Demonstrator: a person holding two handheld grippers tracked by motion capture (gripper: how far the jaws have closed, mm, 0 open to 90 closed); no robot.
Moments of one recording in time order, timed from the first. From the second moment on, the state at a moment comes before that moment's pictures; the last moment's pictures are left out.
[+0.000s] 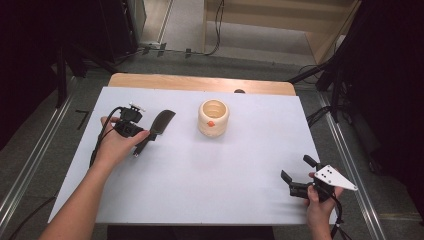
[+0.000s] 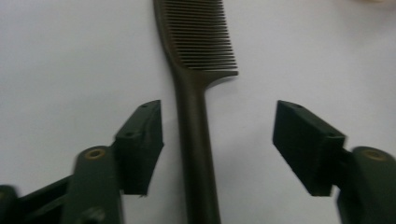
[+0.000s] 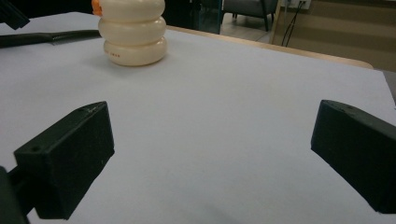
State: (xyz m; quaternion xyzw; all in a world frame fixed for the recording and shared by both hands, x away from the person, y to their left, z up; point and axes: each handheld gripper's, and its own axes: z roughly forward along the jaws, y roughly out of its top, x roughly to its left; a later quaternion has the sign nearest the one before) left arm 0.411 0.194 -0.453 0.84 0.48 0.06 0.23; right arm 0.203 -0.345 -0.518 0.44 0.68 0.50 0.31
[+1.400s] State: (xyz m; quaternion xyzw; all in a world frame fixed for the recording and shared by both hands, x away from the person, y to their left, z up) left arm 0.416 0.186 -0.472 0.85 0.50 0.08 0.17; right arm 0.204 -0.344 -0.519 0.44 0.68 0.50 0.31
